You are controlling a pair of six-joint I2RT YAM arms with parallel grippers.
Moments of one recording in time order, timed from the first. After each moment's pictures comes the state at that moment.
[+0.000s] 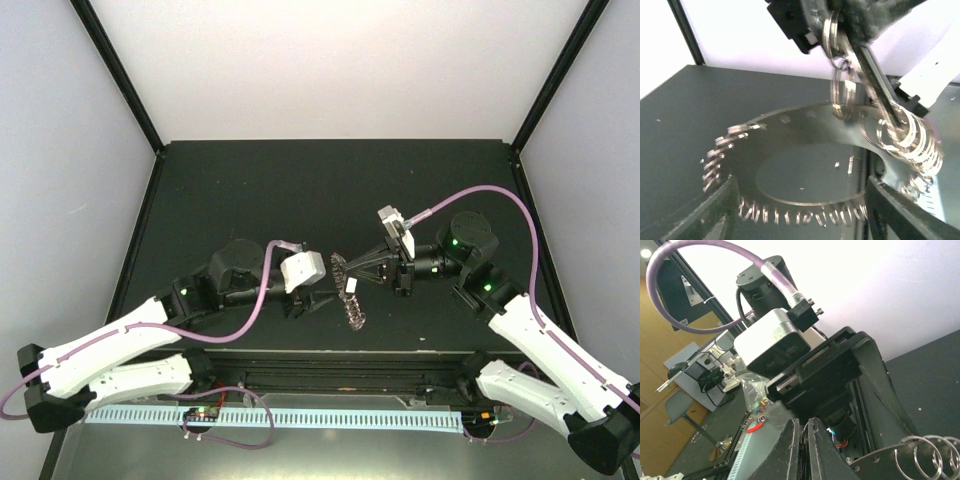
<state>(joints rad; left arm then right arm) -1.02 0.89 0.91 -0.33 0.24 0.10 0.65 0.90 0.84 0.07 -1.04 0.58</state>
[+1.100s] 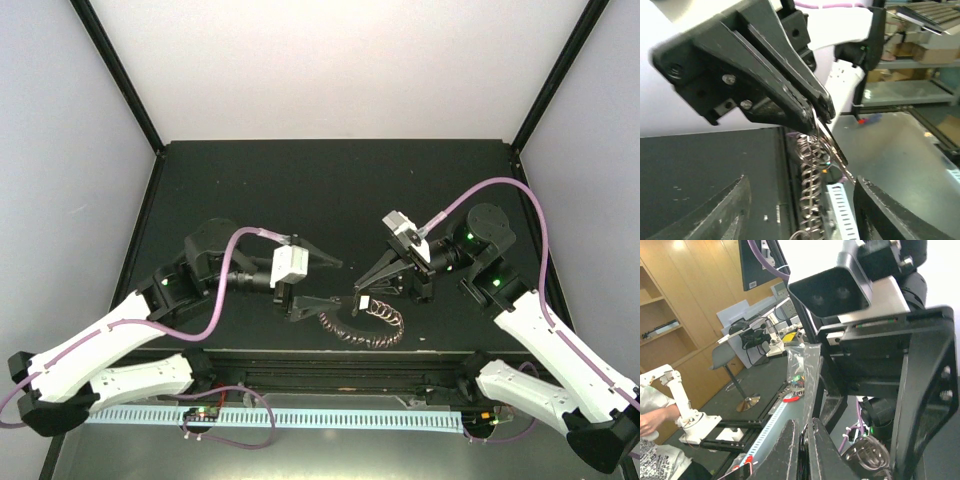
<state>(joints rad) -0.96 0.96 1.09 -0.31 0.73 0.11 0.65 0.91 0.95 0.11 -1.34 0.54</state>
